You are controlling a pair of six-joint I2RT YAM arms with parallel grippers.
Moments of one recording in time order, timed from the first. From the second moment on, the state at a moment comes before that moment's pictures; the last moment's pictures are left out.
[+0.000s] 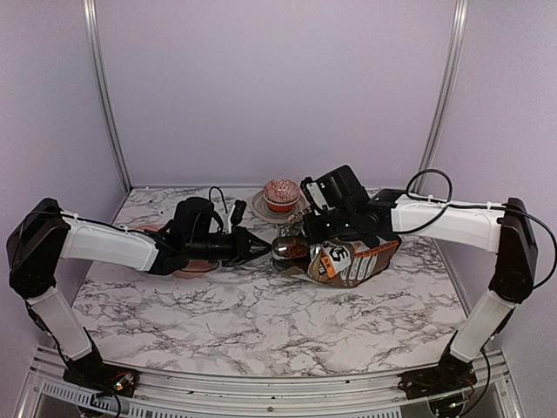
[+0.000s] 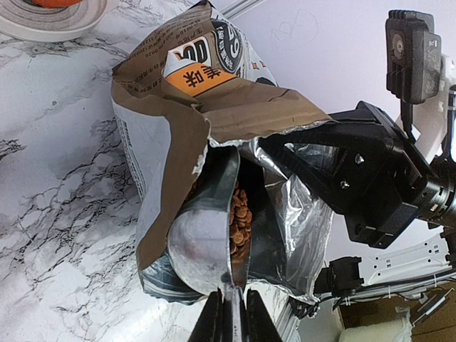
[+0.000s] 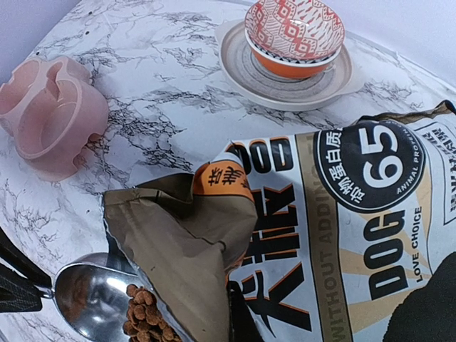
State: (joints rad) left arm -0.78 1.69 0.91 0.41 0.42 -0.88; right arm 0.78 1.67 1.29 -0.37 0.14 0.29
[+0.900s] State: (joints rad) left arm -0.76 1.64 0.88 0.43 0.46 -0.87; right arm 0.74 1.65 1.29 -0.37 0.14 0.28
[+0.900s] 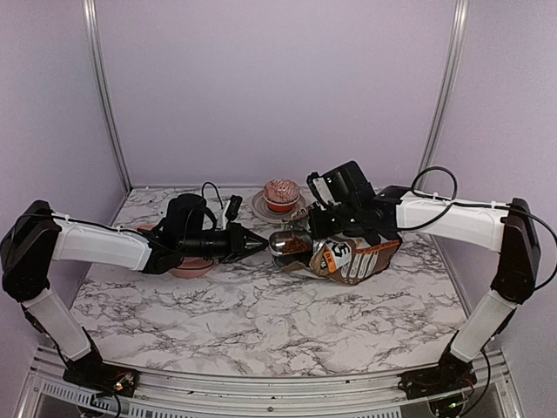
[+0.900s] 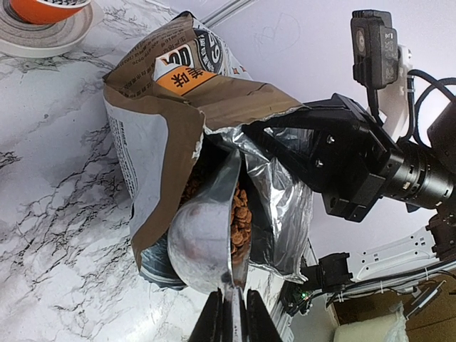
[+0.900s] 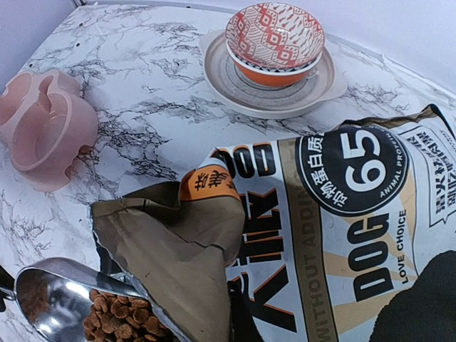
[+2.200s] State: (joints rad) left arm -0.73 1.52 0.88 0.50 0.54 -0.96; right arm 0.61 1.60 1.27 -0.35 0.10 0.24
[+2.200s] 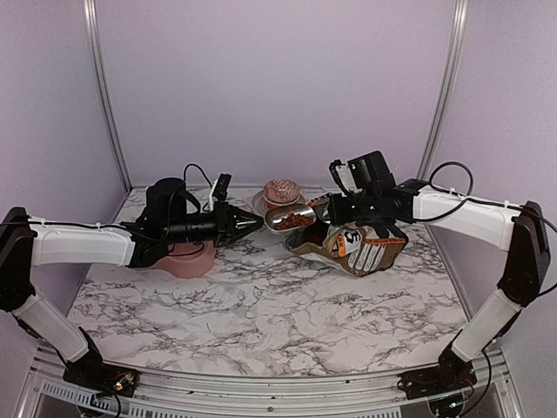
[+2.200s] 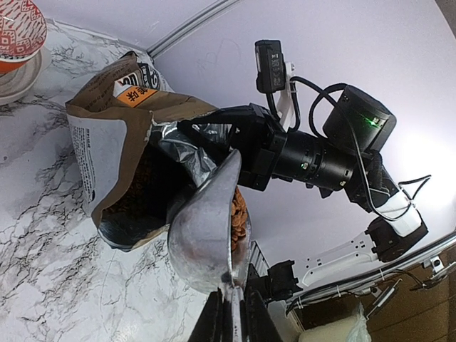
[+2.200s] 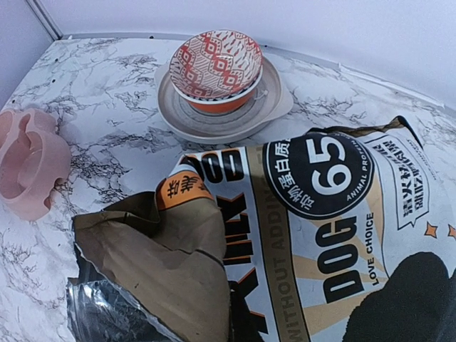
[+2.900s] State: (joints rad) left arm -0.69 1.51 0.87 0.79 0.59 -1.27; right arm 0.55 1.57 1.24 -0.34 0.08 0.23
